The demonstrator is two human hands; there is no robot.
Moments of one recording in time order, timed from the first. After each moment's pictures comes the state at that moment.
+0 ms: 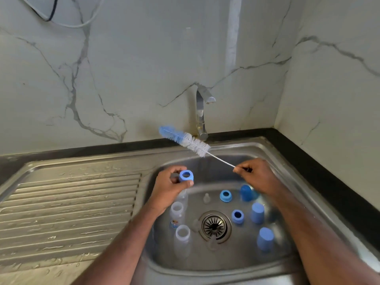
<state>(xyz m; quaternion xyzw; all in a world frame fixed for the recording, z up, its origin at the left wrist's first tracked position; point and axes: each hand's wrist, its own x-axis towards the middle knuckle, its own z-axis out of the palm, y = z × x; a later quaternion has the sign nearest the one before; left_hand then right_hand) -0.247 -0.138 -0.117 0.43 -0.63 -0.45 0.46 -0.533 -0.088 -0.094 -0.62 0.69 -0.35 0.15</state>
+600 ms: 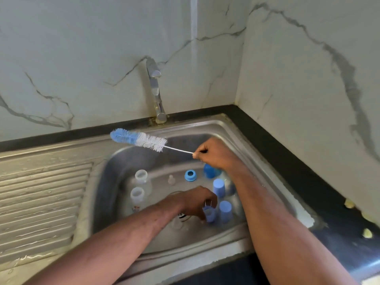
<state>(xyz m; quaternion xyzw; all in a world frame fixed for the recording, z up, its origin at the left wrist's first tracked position) -0.400 -0.086 -0.179 0.22 -0.94 -0.25 -0.10 -0.547 -0.092 -0.103 -0.62 0.70 -0.29 0.21</state>
